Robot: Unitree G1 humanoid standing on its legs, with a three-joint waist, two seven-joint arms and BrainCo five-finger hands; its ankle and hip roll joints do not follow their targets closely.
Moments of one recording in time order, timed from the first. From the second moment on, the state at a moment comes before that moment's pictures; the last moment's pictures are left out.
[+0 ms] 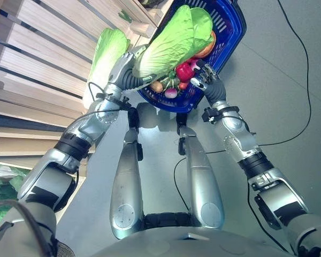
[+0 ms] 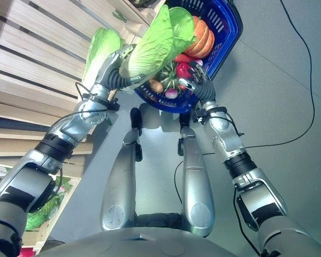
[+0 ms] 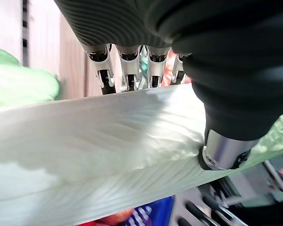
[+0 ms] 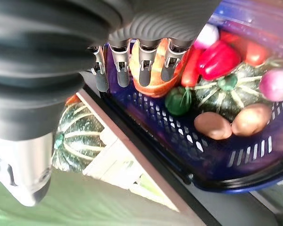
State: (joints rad) left arm -0.73 0.60 -0.54 0.39 0.19 -0.34 0.32; right arm -0.56 -0.41 0.40 0.35 0.63 -0.18 -0.10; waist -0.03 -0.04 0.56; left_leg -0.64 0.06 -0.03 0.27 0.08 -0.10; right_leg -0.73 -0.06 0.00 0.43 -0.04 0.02
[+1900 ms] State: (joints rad) left arm -0.72 0.59 -0.58 0.33 0.12 -0.29 0.14; right arm -0.53 -0.41 0.40 0.17 0.98 -0.21 0.14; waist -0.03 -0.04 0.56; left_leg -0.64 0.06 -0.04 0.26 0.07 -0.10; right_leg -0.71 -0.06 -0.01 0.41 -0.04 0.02
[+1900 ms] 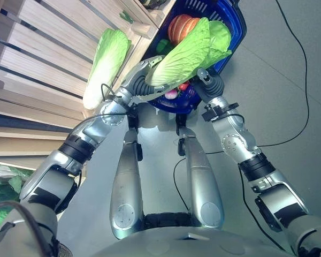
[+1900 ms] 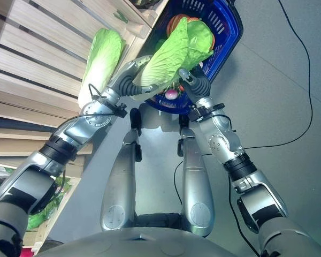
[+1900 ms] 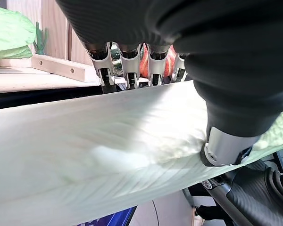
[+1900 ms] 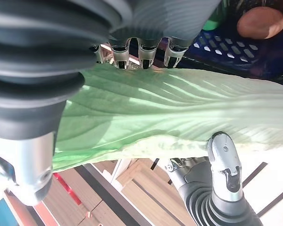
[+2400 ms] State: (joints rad) left arm -0.77 0.63 -0.63 0.31 0.12 -0.26 0.07; right arm -0.52 -0.45 0.39 0.17 0.98 -0.19 0.13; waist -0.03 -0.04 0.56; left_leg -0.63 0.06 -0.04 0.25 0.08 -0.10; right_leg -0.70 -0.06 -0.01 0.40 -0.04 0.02
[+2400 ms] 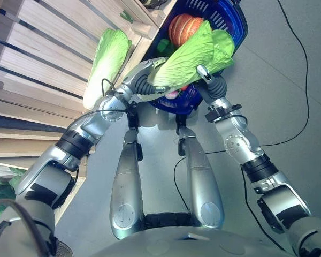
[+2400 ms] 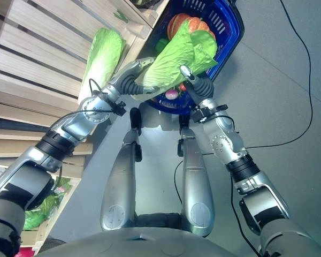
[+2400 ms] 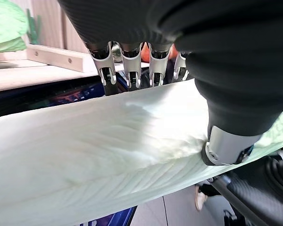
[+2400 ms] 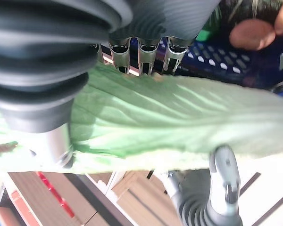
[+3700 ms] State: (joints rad) left arm -0.58 0.44 -0.45 0.33 -0.06 -0.33 0.43; right arm -0.56 -0.36 0.36 0.16 0.90 -0.22 0.11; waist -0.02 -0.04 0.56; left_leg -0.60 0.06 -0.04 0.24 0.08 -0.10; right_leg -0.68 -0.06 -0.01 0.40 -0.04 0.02
